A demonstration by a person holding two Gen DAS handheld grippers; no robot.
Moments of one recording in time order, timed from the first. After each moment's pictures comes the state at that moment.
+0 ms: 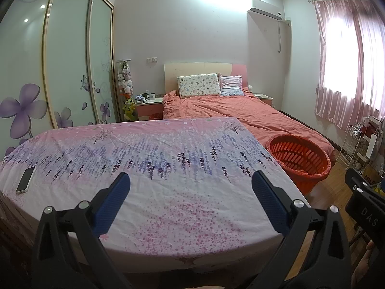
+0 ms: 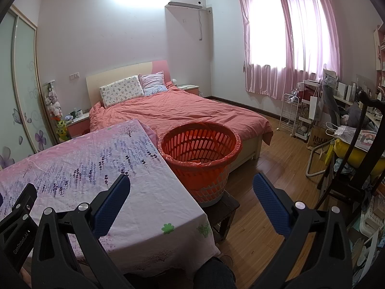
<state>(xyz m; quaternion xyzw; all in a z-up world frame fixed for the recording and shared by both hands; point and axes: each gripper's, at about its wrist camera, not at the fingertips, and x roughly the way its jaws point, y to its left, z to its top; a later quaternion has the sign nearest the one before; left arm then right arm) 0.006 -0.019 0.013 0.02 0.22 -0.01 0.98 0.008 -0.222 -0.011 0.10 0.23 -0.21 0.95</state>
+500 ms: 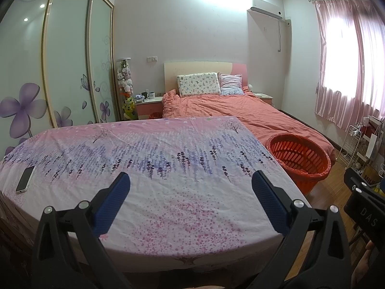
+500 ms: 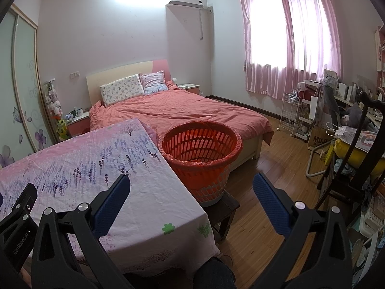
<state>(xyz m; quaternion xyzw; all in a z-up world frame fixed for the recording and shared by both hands) 0.006 -0.019 0.013 0.01 0.22 -0.01 0.97 0.008 -0.221 -0.010 0.10 0.23 -0.21 0.95</state>
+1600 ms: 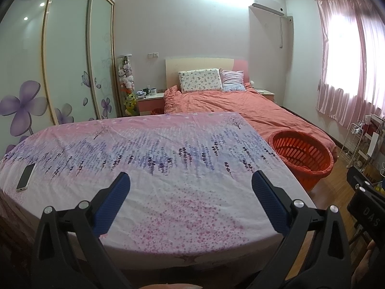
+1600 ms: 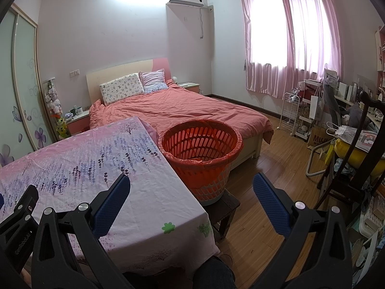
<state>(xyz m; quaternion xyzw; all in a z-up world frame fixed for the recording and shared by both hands) 0.007 -0.019 0.005 0.02 0.24 0.00 0.97 0.012 -0.222 -0.009 0.10 0.23 -0.21 0.95</state>
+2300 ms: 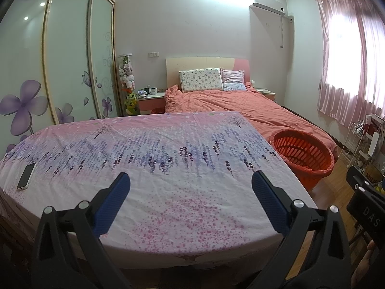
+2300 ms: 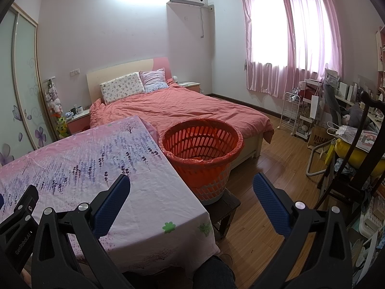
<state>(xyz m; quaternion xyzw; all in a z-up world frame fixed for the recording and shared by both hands) 0.007 -0.018 0.007 0.01 0.24 0.00 0.97 0.013 -0.221 -0.009 0.09 0.23 -0.21 0.95</state>
